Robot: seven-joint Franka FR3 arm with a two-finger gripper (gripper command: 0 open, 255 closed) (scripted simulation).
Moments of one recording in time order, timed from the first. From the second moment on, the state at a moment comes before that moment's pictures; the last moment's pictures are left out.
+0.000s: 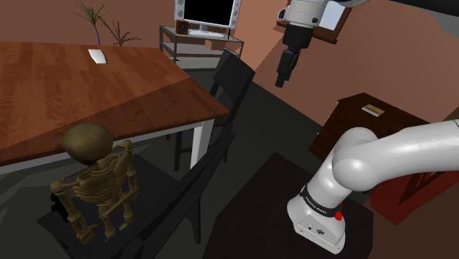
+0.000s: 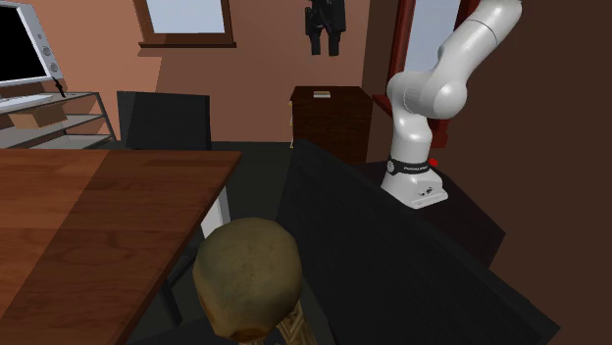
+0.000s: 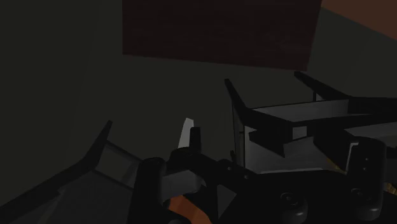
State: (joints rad) arm 0.01 -0.77 -0.01 -2.33 -0.01 1.48 -0.16
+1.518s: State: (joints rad) arm 0.00 -0.45 0.46 -2.33 0.32 1.89 0.75
